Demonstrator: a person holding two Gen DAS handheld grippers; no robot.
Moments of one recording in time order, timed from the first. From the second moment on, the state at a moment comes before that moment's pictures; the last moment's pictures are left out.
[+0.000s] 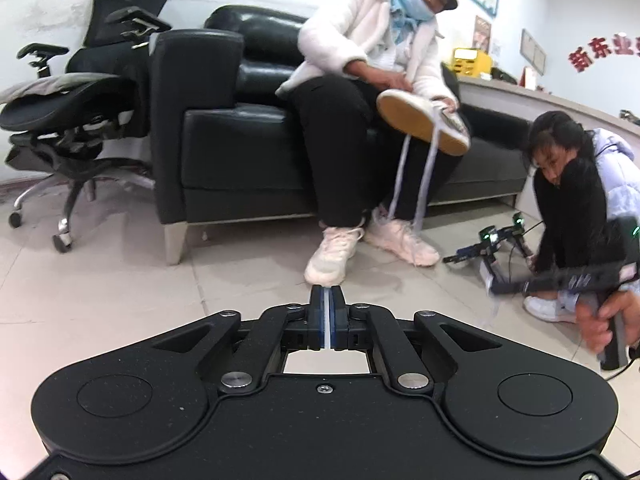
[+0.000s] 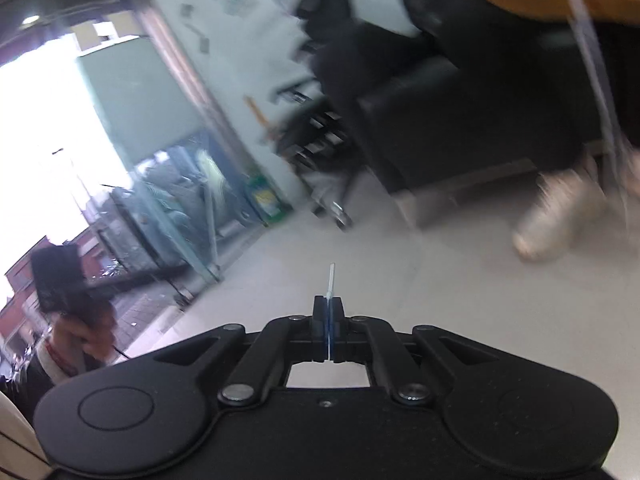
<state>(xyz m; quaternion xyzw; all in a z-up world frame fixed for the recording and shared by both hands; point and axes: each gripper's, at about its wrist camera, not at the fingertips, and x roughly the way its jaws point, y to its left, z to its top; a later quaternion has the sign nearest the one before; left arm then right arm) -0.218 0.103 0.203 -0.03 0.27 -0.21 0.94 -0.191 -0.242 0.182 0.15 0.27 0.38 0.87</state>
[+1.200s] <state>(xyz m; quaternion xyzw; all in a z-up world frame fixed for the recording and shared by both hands) -0.033 0.086 -0.042 -0.33 0.62 0.13 0.69 -0.170 -0.255 0.099 0.22 0.34 0.38 0.83</state>
